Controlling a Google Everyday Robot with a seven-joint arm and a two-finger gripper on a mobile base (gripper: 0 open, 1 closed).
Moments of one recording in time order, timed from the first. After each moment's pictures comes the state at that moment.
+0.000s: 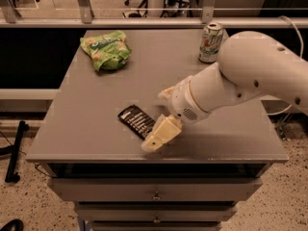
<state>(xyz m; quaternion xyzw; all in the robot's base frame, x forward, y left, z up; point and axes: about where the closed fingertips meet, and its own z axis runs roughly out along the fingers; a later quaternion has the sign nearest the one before) 0.475 -0.011 0.827 -0.57 0.74 0.21 0.30</state>
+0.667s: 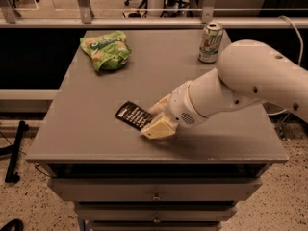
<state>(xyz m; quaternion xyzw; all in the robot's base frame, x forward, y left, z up) 0.472 -0.004 0.819 -0.56 0.74 0.23 0.30</state>
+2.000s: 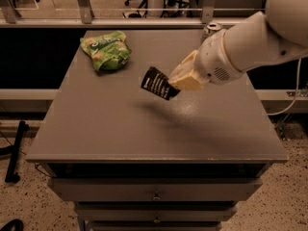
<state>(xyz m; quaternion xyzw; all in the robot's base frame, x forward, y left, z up) 0.516 -0.060 0.919 -0.58 0.71 0.14 0.37</state>
